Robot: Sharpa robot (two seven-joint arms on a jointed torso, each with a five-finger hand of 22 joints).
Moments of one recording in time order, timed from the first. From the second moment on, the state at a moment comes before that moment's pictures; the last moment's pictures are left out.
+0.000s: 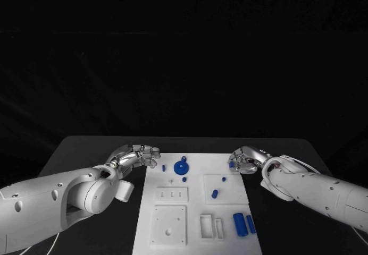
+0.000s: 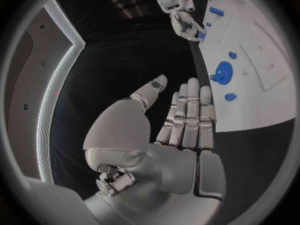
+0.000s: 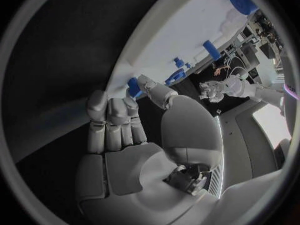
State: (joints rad) left arm 1.40 -0.83 -0.23 1.47 0.01 -0.29 0.32; left_hand 1.14 -0.06 0.44 -0.29 0.15 0.78 0.18 0.34 0.45 1.12 0.13 0.14 0.10 1.00 0.06 0.60 0.56 0.04 0.73 -0.03 0.63 1.21; right arm 1.21 -0.69 -0.05 0.97 -1.24 -0.36 0.17; right_hand 1.08 -0.14 0.76 -0.20 0.05 0.99 0.07 0.35 0.46 1.10 -0.02 1.15 1.24 1.29 -0.12 1.24 1.01 0.18 1.23 -0.08 1.07 1.31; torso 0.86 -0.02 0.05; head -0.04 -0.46
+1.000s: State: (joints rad) left arm 1.40 -0.77 -0.22 1.46 -0.11 -0.26 0.09; left_hand 0.93 -0.08 0.40 -0.19 0.08 0.89 0.13 0.34 0.47 1.40 0.01 0.31 0.23 1.14 -0.05 0.81 0.66 0.06 0.87 -0.11 0.76 1.22; right arm 1.29 -0.70 -0.04 1.35 -1.53 -0.39 -0.10; right_hand 1.08 -0.14 0.78 -0.23 0.05 1.00 0.06 0.35 0.46 1.11 -0.03 1.15 1.24 1.29 -0.13 1.24 1.01 0.18 1.23 -0.08 1.08 1.31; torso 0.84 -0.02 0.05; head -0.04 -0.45
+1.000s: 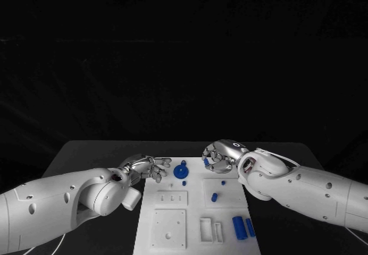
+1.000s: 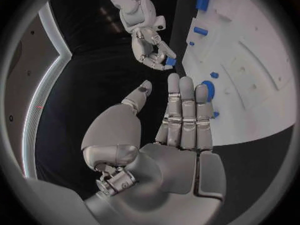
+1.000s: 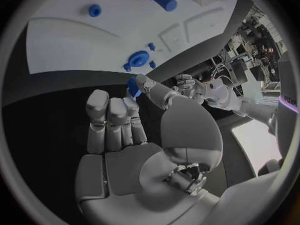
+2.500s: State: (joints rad) left arm 1.41 -0.72 -0.22 1.44 -0.16 -0.29 -0.05; left_hand 0.89 -0.09 0.40 -0.15 0.06 0.89 0.12 0.31 0.46 1.36 0.01 0.39 0.32 1.13 -0.06 0.87 0.68 0.06 0.87 -0.11 0.81 1.22; right arm 1.29 -0.53 -0.04 1.40 -1.65 -0.37 -0.24; right_hand 1.08 -0.14 0.79 -0.24 0.05 1.00 0.06 0.35 0.46 1.12 -0.03 1.15 1.24 1.30 -0.13 1.25 1.01 0.18 1.24 -0.08 1.08 1.31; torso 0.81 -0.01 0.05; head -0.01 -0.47
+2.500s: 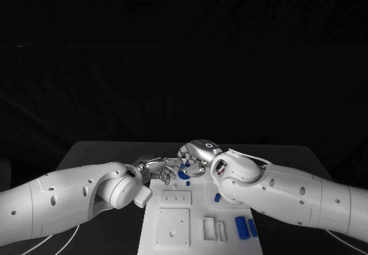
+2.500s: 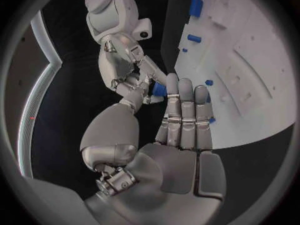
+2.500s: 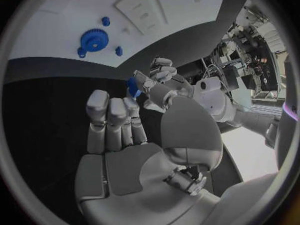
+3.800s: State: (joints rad) left arm 1.40 -0.71 -0.23 1.44 -0.17 -0.29 -0.07; left_hand 0.95 0.02 0.42 -0.25 0.06 0.93 0.11 0.31 0.45 1.34 0.00 0.45 0.38 1.13 -0.07 0.92 0.67 0.06 0.86 -0.11 0.84 1.21; right arm 1.27 -0.50 -0.04 1.39 -1.65 -0.37 -0.25; right_hand 1.08 -0.14 0.79 -0.25 0.05 1.00 0.06 0.35 0.46 1.12 -0.02 1.15 1.24 1.30 -0.13 1.25 1.01 0.18 1.25 -0.09 1.08 1.31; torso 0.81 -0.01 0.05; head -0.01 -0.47
